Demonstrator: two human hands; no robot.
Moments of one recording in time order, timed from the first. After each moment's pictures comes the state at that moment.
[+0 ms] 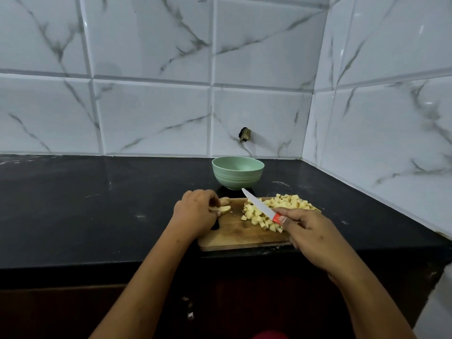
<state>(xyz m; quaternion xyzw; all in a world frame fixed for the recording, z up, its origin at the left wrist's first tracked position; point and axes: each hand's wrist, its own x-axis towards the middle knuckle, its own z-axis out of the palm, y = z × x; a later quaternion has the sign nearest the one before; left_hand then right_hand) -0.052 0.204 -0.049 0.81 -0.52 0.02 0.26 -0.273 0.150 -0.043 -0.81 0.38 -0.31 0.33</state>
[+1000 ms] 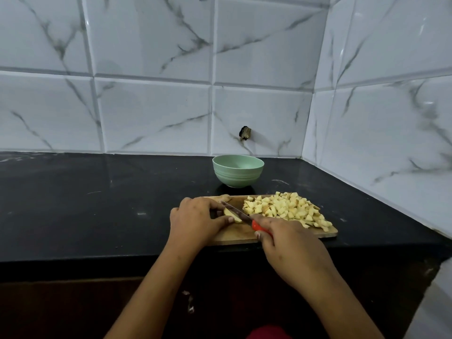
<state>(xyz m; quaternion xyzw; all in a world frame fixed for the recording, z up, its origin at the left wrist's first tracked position) -0.077 0.227 -0.053 0.84 -0.48 0.03 0.25 -0.255 0.186 -0.049 -0.90 0.37 -0.24 0.06</state>
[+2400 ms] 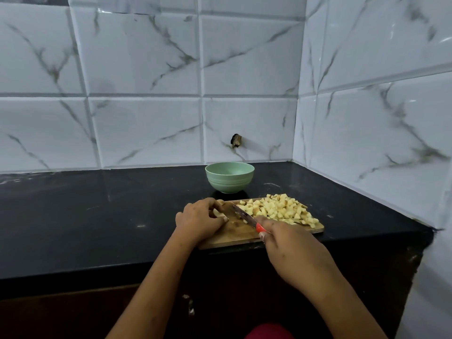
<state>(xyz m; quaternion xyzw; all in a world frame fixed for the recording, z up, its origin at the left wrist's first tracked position) -0.072 0.206 -0.049 0.82 -0.50 -0.05 0.27 -0.278 0.201 -0.043 -0.88 0.39 -0.24 0.08</state>
